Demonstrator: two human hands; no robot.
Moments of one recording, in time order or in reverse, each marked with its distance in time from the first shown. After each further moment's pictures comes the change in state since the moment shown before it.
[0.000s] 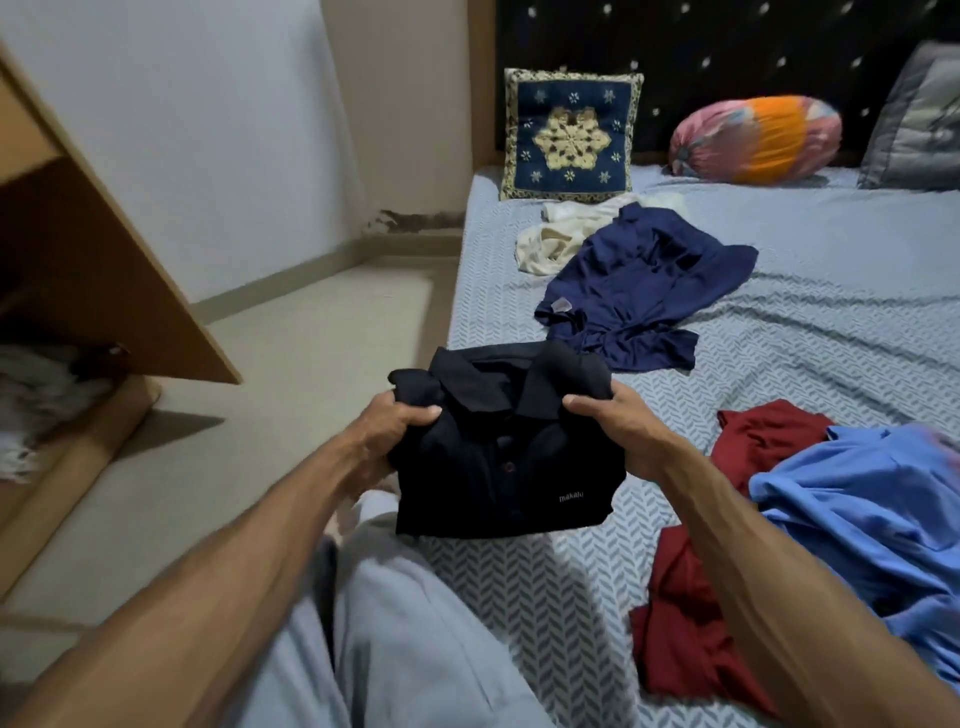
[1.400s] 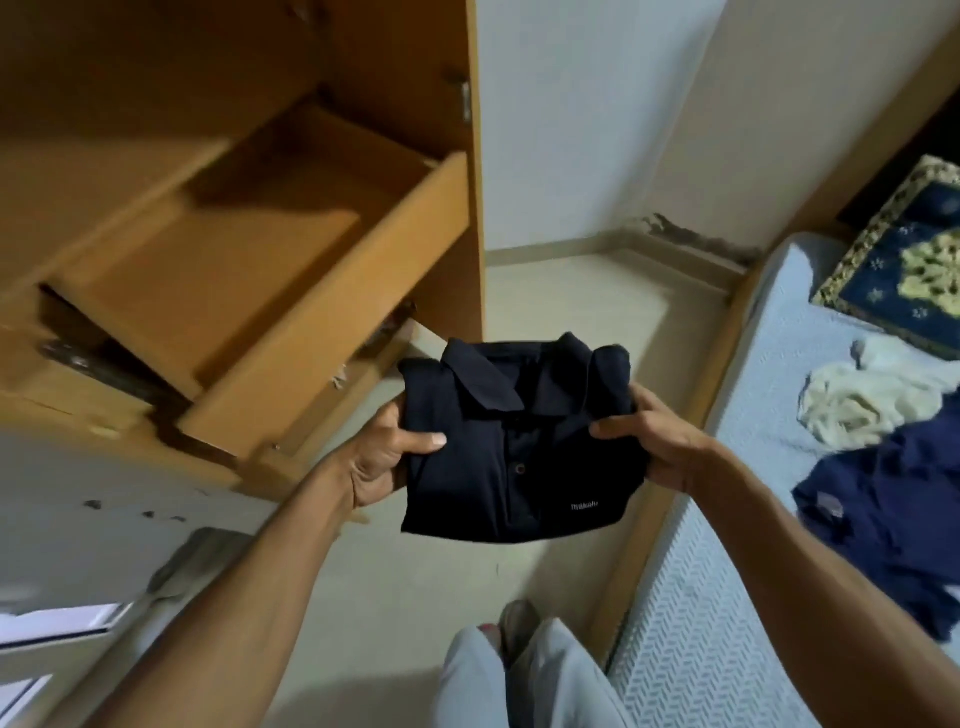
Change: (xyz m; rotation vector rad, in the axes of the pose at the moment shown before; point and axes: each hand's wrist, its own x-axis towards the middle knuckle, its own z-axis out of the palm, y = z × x) left_hand -0.152 0.281 -0.381 -0.442 0.236 -0.067; right_hand 0.093 -0.338 0.413 -0.125 -0.653 0.326
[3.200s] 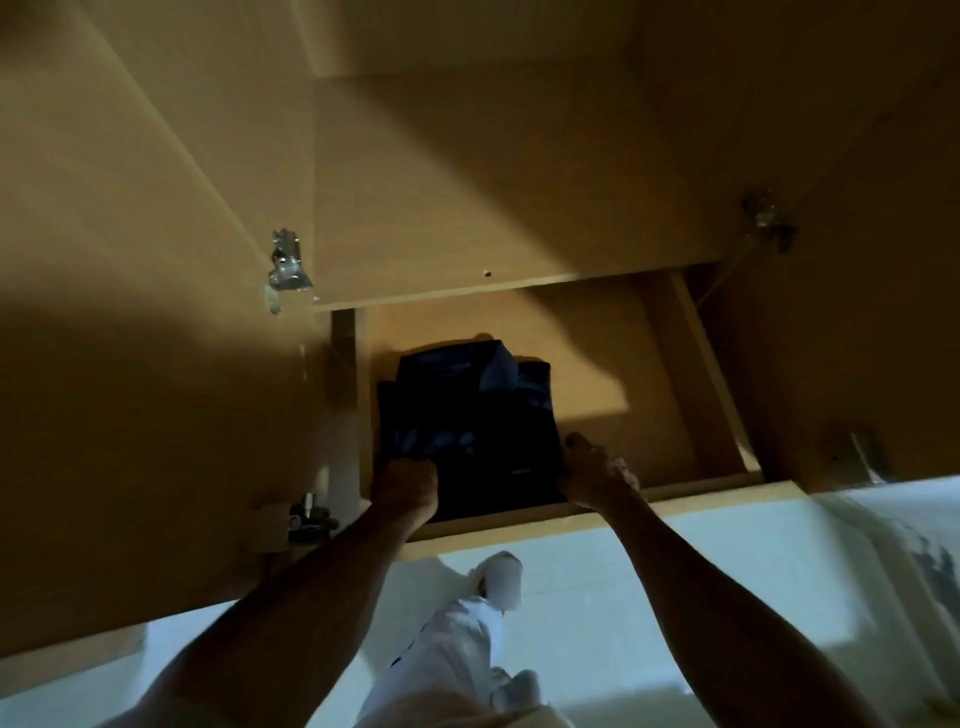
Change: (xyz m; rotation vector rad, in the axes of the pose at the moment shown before) left_hand 0.059 0.113 -0.209 0.992 0.849 -0.573; right_hand 0.356 -0.156 0.287 -1.701 -0.388 -0.028
